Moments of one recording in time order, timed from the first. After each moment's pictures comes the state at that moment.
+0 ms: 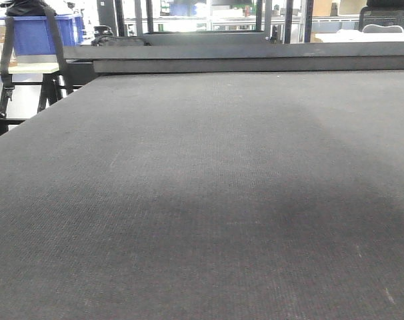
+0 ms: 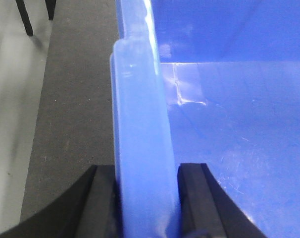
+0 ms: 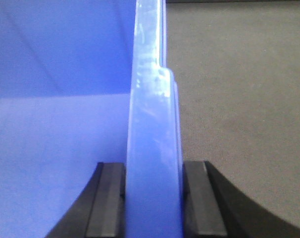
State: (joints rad) left arm -0.16 1.15 -1.68 0.03 1.29 -0.22; right arm 0.30 1.13 -1.65 -0.11 1.18 0.22
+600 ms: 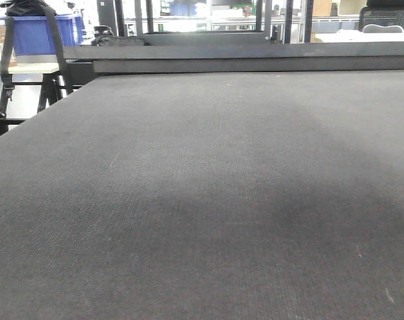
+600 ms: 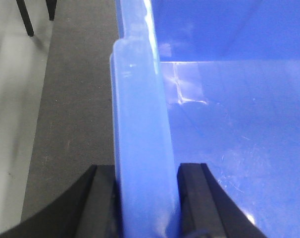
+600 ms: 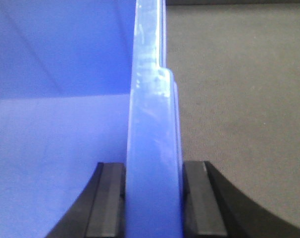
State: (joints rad) left arm -0.16 1.15 -1.68 0.03 1.29 -0.22; right arm 0.30 1.13 -1.65 -0.11 1.17 0.22
